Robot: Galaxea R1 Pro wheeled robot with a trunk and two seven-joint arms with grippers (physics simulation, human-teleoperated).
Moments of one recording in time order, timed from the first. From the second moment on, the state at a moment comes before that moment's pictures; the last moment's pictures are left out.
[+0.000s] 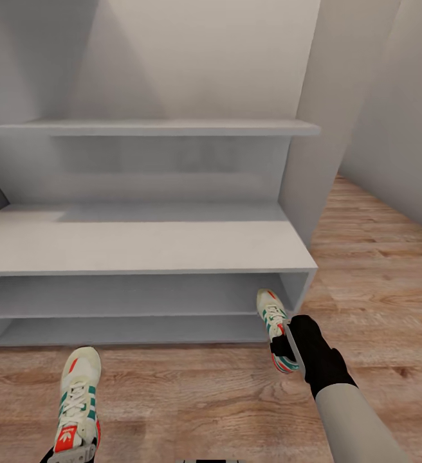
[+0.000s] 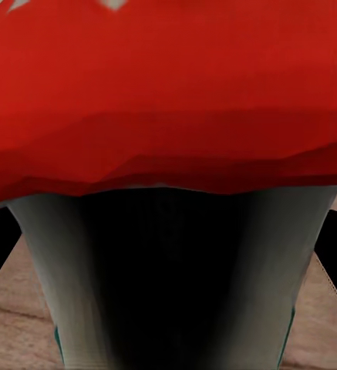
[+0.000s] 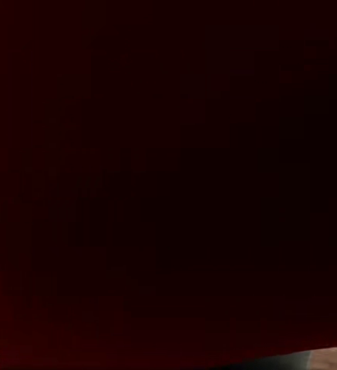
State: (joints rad) left arm 0.16 0.00 0.23 -1.14 -0.03 -0.22 0.00; right arm -0.68 0.07 -0.10 -0.89 0.21 1.05 0.00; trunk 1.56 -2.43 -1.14
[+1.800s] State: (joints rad) left arm 0.21 -0.01 0.23 -1.14 -0.03 -0.26 0.00; right arm -0.68 0.07 -0.10 -0.89 0.20 1.05 0.01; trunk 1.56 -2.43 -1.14
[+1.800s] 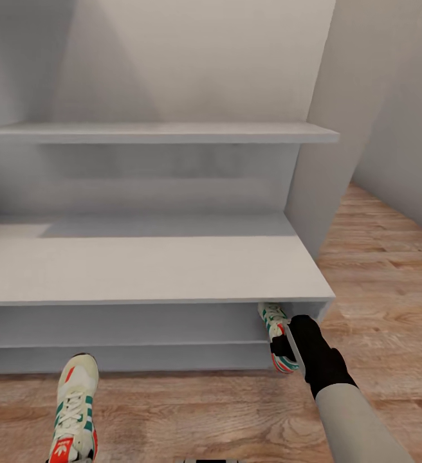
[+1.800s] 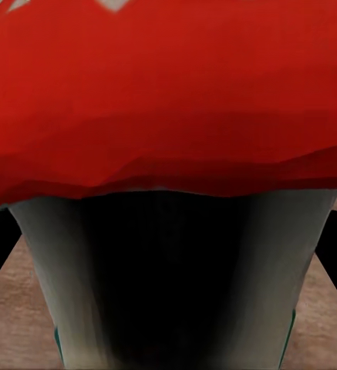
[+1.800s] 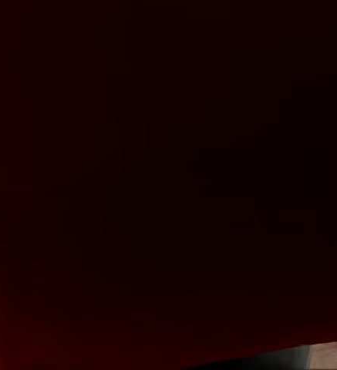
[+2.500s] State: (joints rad) left arm 0.22 -0.01 0.23 -1.14 -0.03 -0.27 0.00; right arm -0.68 0.07 -0.10 -0.89 0.20 1.05 0.01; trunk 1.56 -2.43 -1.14
